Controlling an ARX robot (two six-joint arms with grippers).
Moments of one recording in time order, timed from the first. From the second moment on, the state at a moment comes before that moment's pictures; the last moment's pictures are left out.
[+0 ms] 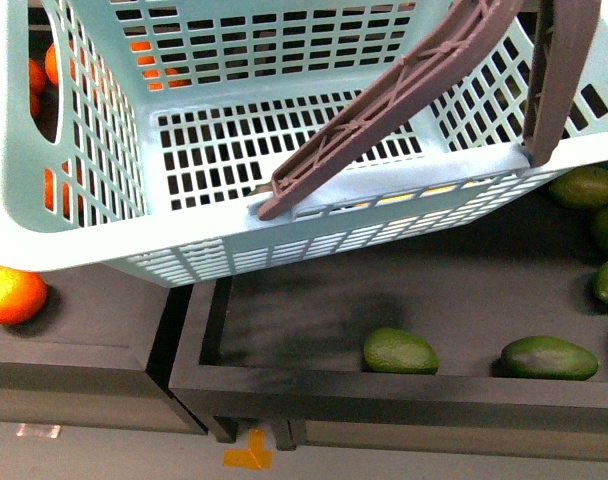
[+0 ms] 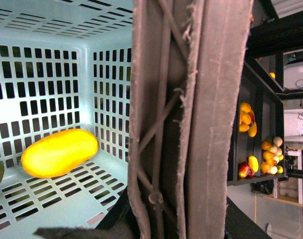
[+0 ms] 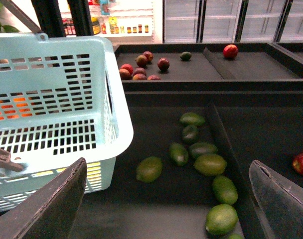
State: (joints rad) left arm -0.53 1.78 1.52 -0.31 0.26 -0.86; right arm 0.00 0.01 0.02 0.00 0.00 0.00
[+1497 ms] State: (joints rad) left arm -0.51 1.78 1.52 -0.31 0.23 -0.85; right arm 0.00 0.00 0.02 0.00 0.00 0.00
